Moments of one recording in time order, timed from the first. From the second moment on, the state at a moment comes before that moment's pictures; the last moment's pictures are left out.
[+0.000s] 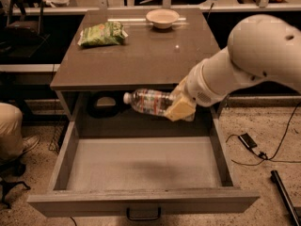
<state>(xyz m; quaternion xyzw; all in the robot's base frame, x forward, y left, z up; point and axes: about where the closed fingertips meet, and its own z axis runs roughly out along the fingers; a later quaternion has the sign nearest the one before) 0.522 -0.072 0.842 -0.56 0.76 0.09 0.30</state>
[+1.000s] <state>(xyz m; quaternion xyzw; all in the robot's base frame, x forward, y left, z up) 0.510 -0.066 0.796 -0.57 0.77 0.11 0.28</state>
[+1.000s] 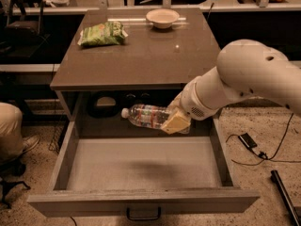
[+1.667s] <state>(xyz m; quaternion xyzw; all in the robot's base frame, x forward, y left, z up) 0.509 0.009 0.725 -0.57 0.75 0.17 0.28</state>
